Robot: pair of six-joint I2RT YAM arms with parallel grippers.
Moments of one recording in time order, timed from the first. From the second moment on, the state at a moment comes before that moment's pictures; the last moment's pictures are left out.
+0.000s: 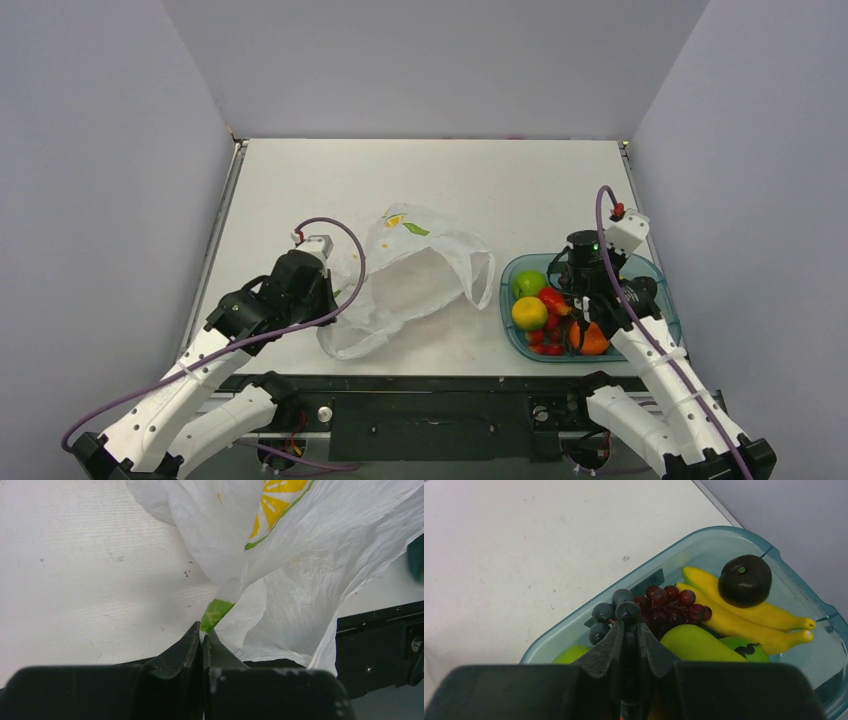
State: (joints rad) left arm -0.63 0.79 0.86 -0.95 -0.14 -0.54; right arm 0.34 0.81 0.79 -0.64 0.76 0.59
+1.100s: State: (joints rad) left arm -0.70 0.83 0.86 -0.95 -0.16 -0.56; right arm 0.27 0.76 0.68 -0.56 0.49 0.61
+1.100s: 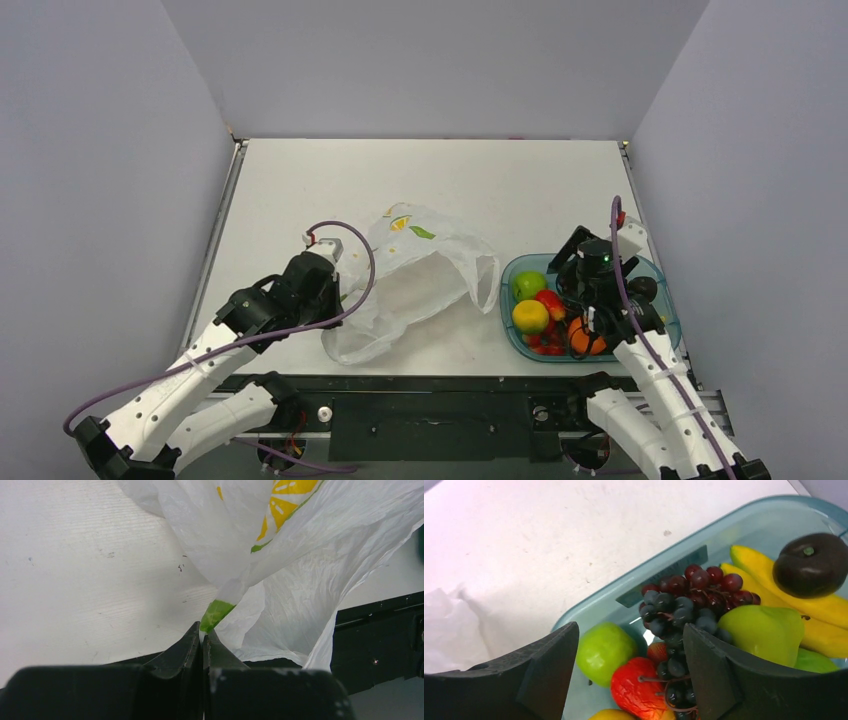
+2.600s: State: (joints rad) left arm -0.27 1.65 1.54 -0.94 -0.42 -0.29; right arm 0.91 0.69 0.47 -0.19 0.50 0.43
